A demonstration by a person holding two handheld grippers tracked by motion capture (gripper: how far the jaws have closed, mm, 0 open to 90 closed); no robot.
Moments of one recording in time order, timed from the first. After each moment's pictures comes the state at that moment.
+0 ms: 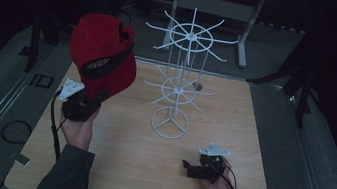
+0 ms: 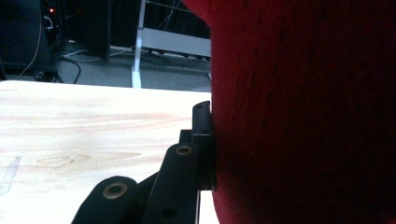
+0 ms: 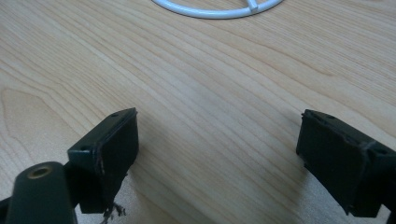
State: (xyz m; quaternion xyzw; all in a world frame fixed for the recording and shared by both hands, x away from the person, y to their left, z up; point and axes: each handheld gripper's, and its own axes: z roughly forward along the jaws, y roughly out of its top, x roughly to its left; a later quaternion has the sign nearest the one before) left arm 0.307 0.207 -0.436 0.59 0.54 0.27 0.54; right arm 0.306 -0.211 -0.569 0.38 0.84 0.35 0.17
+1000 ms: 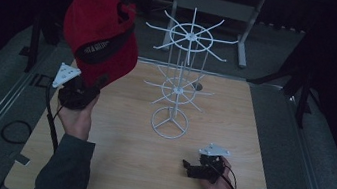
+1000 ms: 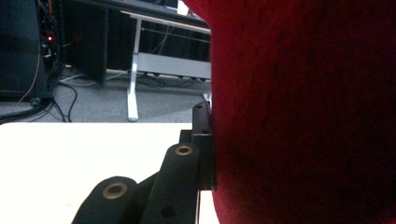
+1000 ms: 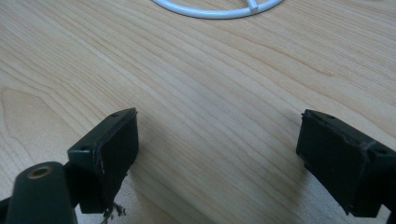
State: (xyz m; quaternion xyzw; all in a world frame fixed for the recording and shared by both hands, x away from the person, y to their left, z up) left arm 0.310 0.207 -0.395 0.58 0.52 0.29 0.56; right arm 0.306 -0.211 -0.569 0.38 0.84 0.35 0.17
